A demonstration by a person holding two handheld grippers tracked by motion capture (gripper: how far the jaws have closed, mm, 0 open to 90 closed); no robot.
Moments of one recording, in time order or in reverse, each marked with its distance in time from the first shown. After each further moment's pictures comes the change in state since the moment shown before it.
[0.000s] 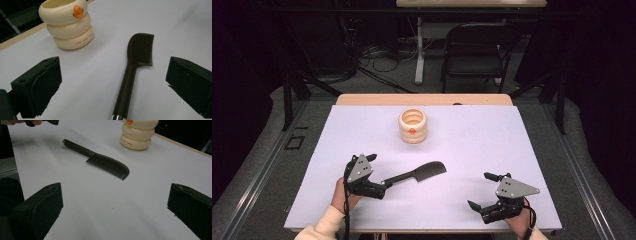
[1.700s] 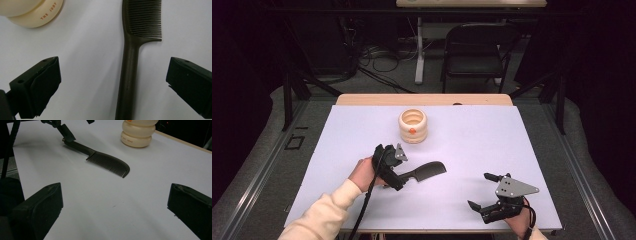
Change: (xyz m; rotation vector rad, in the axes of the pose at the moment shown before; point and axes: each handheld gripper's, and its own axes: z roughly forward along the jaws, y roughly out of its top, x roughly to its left) left arm -0.004 0.055 0.072 0.568 -0.095 0.172; right arm -0.001 -0.002 0.001 0.010 0.004 0.011
